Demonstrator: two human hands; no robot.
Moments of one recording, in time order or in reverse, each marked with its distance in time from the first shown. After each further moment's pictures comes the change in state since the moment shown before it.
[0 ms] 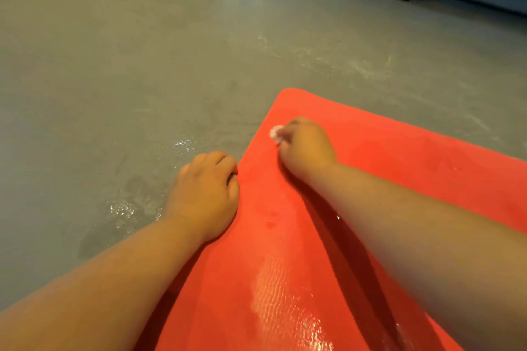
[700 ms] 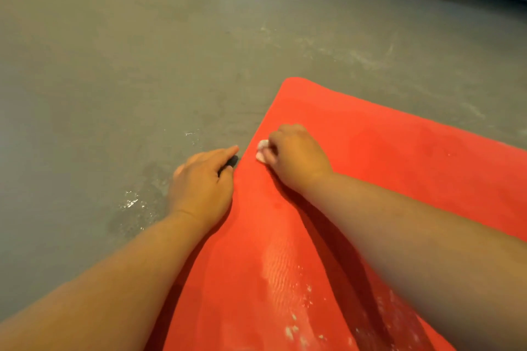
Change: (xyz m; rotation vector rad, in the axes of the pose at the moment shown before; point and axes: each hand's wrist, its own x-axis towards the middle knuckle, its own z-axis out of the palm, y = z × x) left_hand -0.020 -0.014 -0.005 -0.262 0.050 -0.161; right_hand -0.040 -0.043 -0.007 -0.199 -0.001 -0.158
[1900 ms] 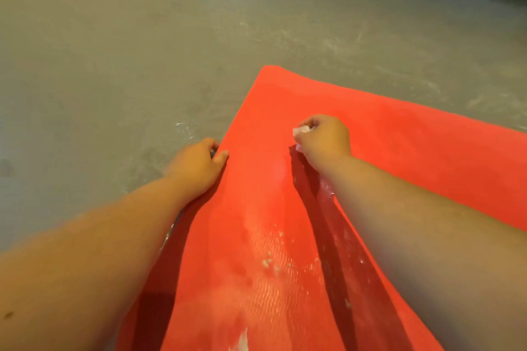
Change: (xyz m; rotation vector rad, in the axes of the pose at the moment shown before) left_hand -0.010 0.030 -0.022 0.150 -0.296 -0.153; right_hand -0.056 0.026 -0.057 0.556 0.104 0.754
